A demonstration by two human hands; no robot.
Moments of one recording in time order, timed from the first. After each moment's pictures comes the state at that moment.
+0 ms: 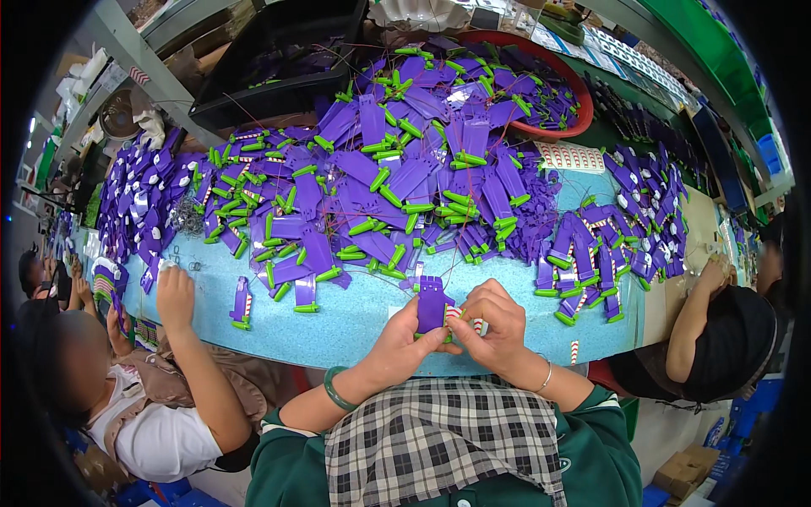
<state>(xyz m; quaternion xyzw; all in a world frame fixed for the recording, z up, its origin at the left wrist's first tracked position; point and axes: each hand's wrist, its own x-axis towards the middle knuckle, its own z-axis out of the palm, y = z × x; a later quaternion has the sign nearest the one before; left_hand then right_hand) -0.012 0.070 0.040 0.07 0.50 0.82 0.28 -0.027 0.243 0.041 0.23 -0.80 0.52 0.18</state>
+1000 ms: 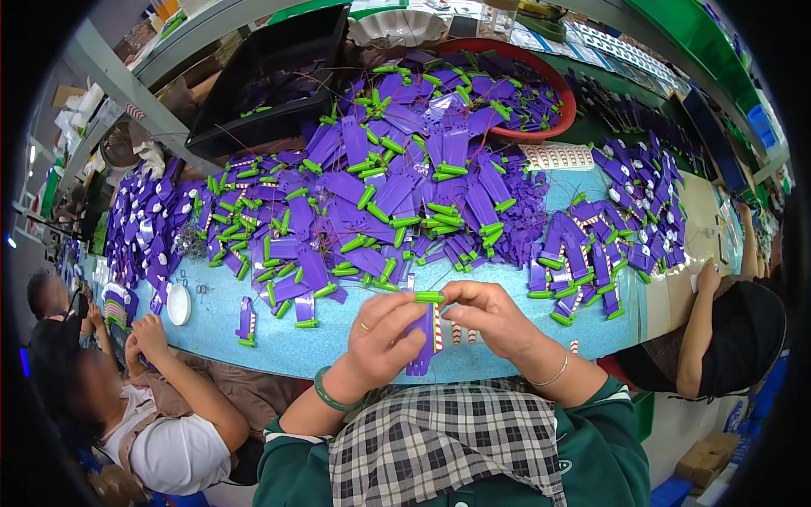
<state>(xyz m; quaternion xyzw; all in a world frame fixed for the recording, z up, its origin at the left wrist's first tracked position) -0.039 0.055 0.065 0.42 0.79 0.33 -0.30 -0.043 0.262 0.055 0.05 -0.54 0.80 -0.25</state>
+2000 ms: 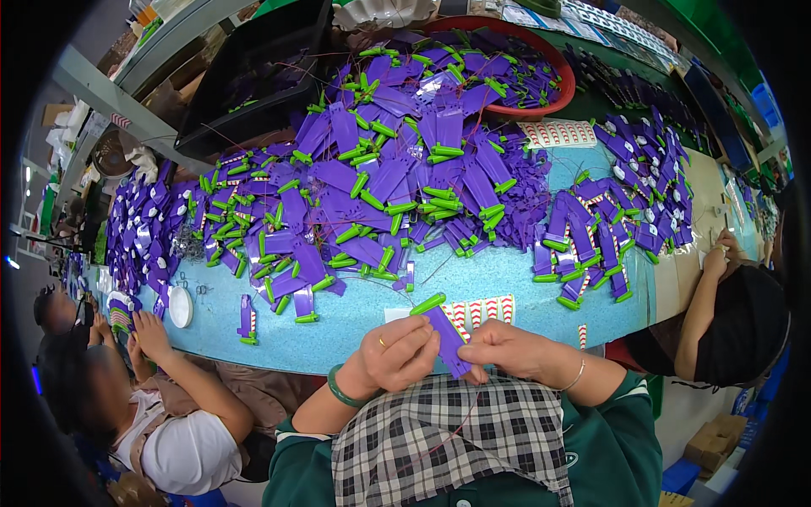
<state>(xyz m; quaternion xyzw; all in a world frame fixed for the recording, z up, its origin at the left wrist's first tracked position) -0.025 0.060 0.040 0.50 0.75 0.29 -0.32 -0.007 0.284 0.052 0.07 -0.49 0.72 -0.48</state>
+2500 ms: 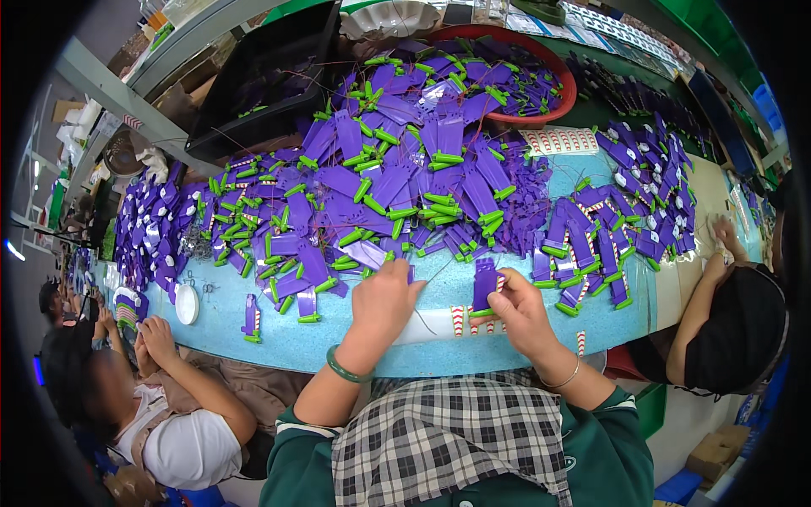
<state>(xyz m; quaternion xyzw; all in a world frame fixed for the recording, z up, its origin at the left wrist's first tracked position) -0.064 0.076 0.024 0.13 0.97 0.18 -0.03 -0.016 0.294 0.025 0.01 -0.58 0.80 -0.13</state>
